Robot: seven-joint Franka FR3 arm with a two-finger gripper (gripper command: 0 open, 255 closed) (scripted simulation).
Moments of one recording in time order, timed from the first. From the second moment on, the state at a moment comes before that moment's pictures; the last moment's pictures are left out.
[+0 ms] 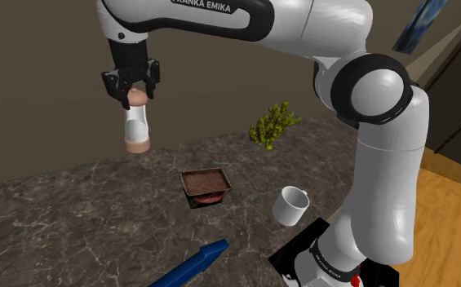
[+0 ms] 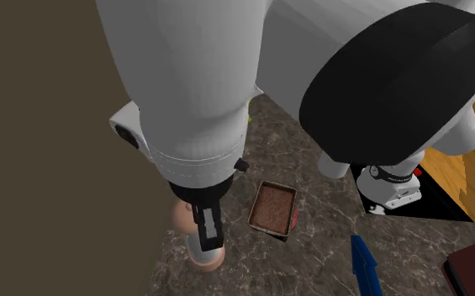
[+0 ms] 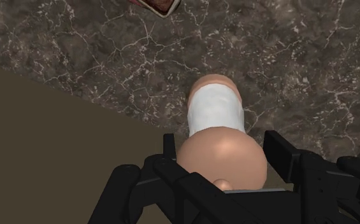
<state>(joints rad) 0.21 0.43 0.33 -1.20 -0.31 1.57 0.40</state>
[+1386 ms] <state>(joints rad) 0.05 -0.32 0.24 -1.90 -0.10 1.60 0.16</state>
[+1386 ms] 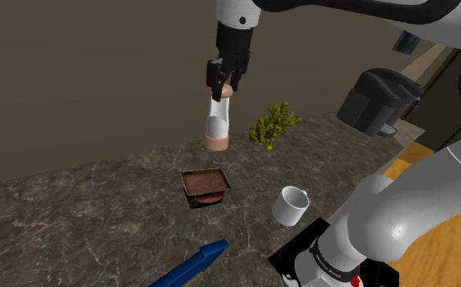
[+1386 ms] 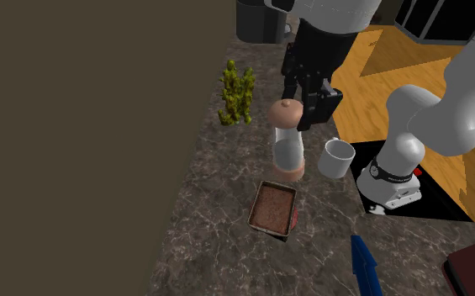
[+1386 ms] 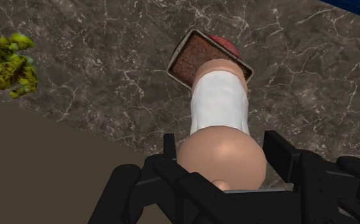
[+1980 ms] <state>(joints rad) 0.05 -0.40 0.22 -2.05 -0.09 1.68 0.14</state>
